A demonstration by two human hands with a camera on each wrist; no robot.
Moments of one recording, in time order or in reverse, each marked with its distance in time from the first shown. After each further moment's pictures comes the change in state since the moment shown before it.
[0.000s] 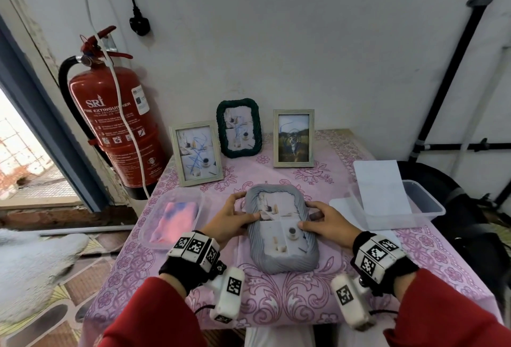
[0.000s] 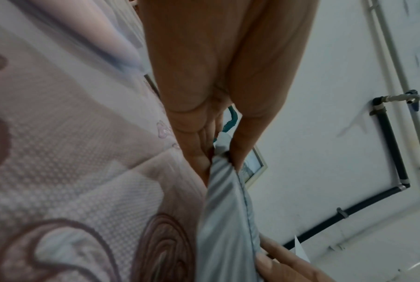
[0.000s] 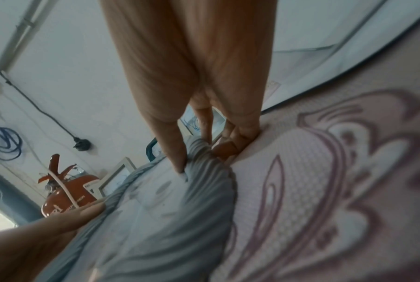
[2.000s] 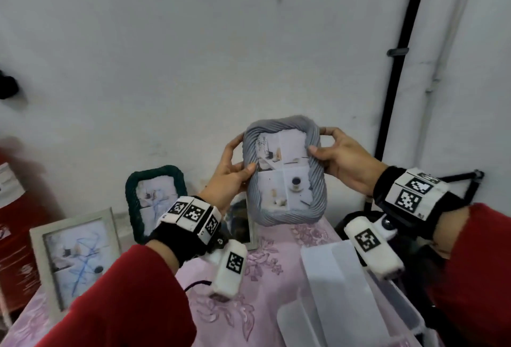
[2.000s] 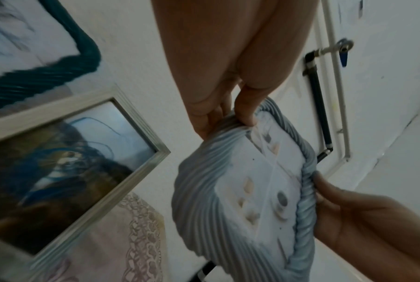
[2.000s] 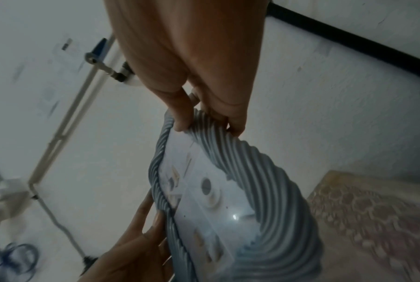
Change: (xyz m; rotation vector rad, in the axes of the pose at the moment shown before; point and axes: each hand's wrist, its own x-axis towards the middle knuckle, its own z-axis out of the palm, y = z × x) left_hand 0.185 0.181 0.138 -0.018 -0.220 0.485; right_hand 0.102 -0.137 -0.235 0.512 0.244 -0.328
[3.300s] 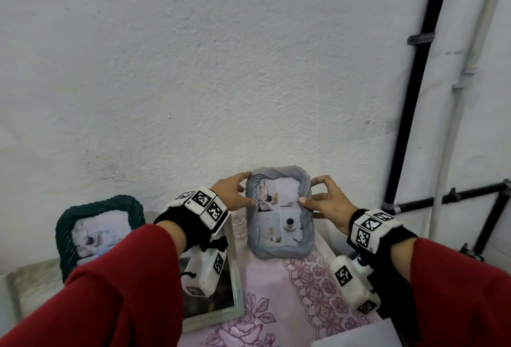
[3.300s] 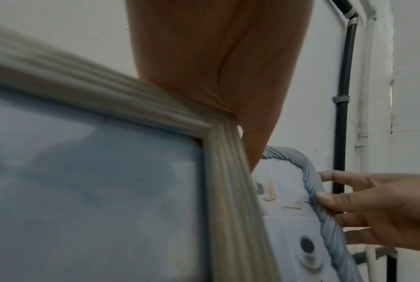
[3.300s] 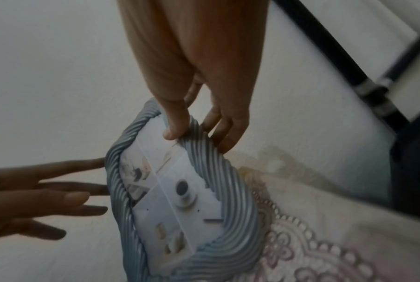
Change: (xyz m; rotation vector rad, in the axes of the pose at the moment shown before) left_hand 0.158 -0.077 -0.022 1.148 -0.202 -0.253; right_hand 0.126 0.139 -0.056 -0.197 0.123 0.143
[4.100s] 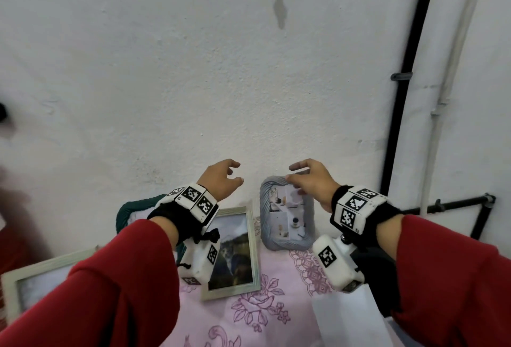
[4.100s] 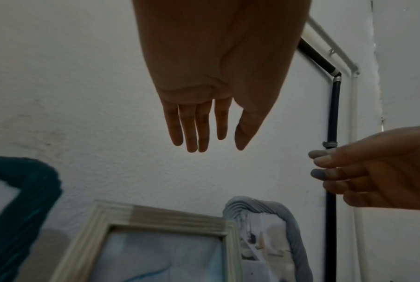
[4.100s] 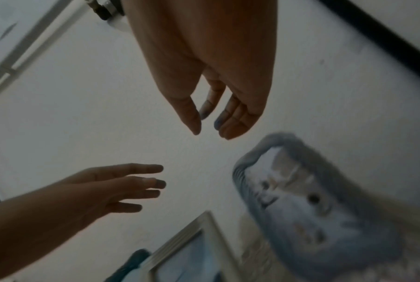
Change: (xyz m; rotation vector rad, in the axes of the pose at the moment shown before) left_hand -0.088 0.001 -0.064 -0.131 0.342 0.033; right_hand -0.074 -0.109 0.056 -0.182 0.083 -0.153
